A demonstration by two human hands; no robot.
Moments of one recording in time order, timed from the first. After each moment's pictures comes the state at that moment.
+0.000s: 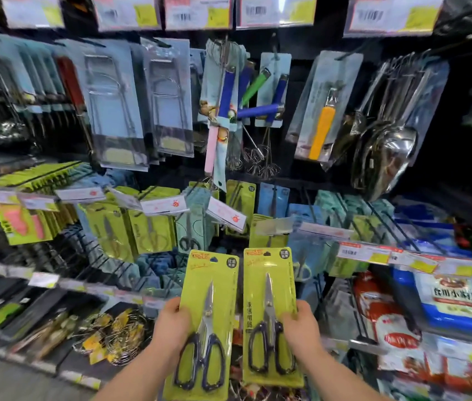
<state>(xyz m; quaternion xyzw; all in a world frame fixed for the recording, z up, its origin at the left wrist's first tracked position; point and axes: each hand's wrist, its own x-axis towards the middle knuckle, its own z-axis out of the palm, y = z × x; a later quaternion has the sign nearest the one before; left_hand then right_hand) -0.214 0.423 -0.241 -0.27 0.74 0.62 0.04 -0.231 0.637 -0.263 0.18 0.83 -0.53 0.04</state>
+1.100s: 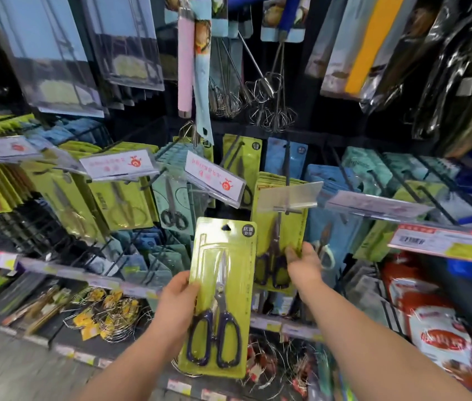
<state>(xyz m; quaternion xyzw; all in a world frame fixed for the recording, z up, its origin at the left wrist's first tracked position) -0.307 0.444 -0.317 -0.24 0.71 0.66 0.06 -0.409 0.648 -0.336 0.22 0.81 -0.55 0.03</state>
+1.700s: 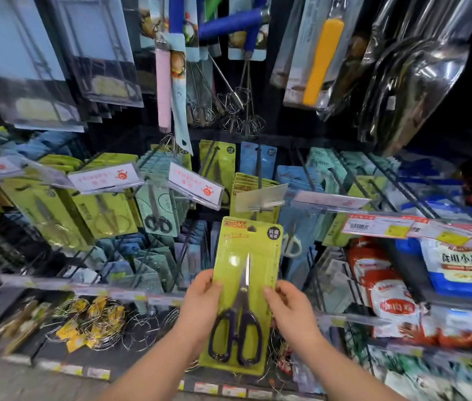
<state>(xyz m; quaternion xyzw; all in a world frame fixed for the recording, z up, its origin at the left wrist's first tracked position) -0.285 0.489 -0.291 -0.17 0.72 0.66 0.11 -0.270 0.647 -0.302 0.08 0.82 -0.57 0.03</state>
